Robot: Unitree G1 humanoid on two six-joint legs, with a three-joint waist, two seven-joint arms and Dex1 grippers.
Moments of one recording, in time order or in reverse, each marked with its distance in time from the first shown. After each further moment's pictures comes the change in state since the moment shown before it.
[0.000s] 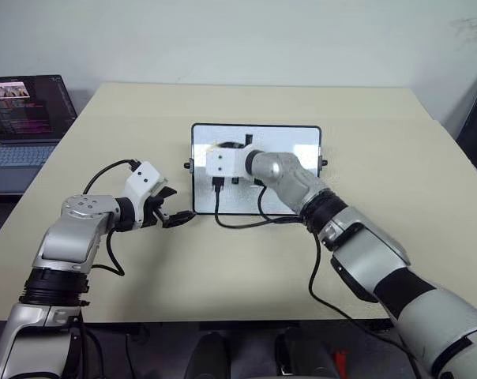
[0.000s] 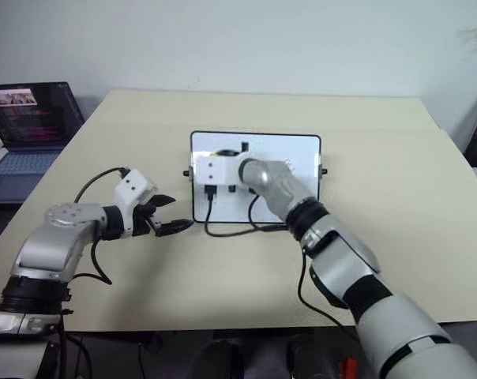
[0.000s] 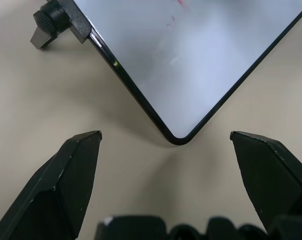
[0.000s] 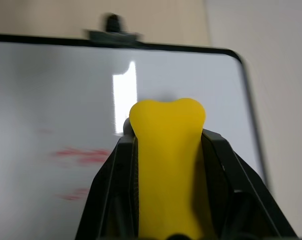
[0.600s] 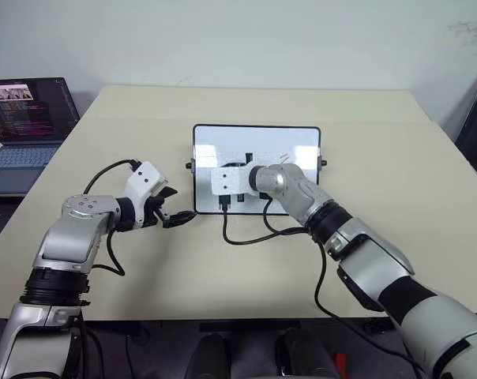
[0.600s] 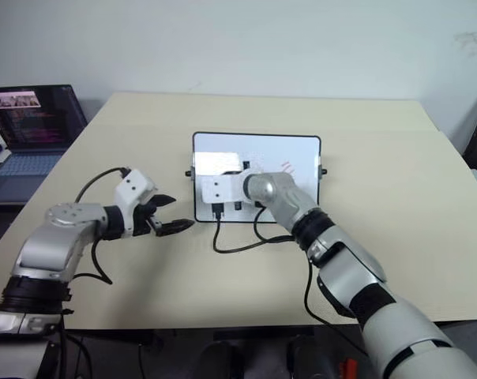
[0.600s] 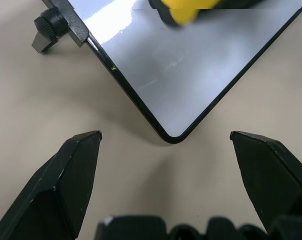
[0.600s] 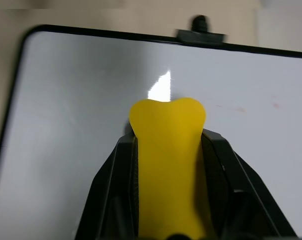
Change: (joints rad) left arm -0.001 -0.002 -0.002 0.000 0.000 -0.002 0.000; right arm 0.081 -0.027 0.038 -0.072 -0.001 -0.004 0.110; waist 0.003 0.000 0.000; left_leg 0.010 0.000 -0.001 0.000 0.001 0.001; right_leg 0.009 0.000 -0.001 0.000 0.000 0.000
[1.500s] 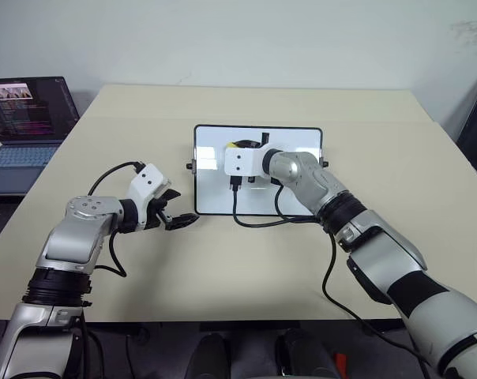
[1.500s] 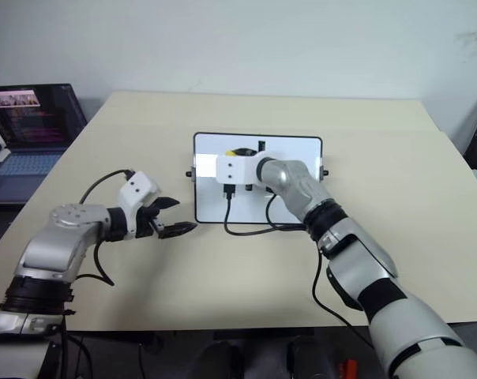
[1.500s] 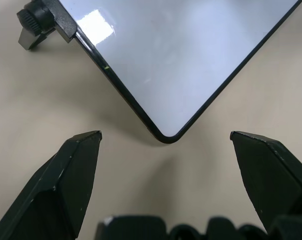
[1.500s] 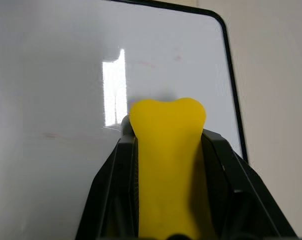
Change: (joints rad) left arm 0.000 -0.005 -0.015 0.000 -0.003 0.000 -0.017; right arm -0.009 -0.072 -0.028 -0.025 -0.010 -0.018 -0.075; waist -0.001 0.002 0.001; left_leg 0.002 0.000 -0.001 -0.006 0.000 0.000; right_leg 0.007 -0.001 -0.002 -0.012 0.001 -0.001
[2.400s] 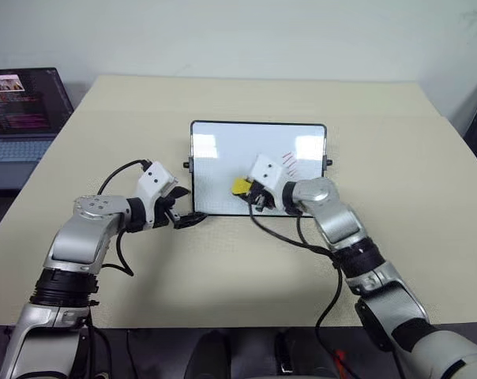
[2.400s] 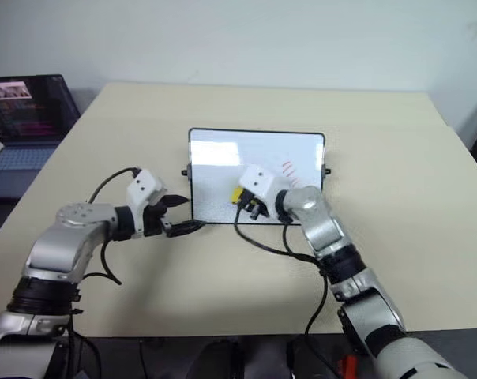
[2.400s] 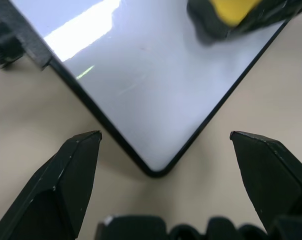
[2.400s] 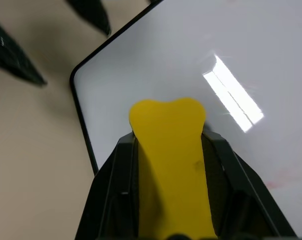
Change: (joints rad) left arm 0.000 -0.042 0.010 -0.064 -0.053 0.013 0.005; right arm 0.446 -0.013 -0.301 -0.758 0.390 0.612 0.371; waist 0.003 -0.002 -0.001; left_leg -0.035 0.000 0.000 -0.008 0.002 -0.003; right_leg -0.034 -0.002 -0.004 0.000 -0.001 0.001
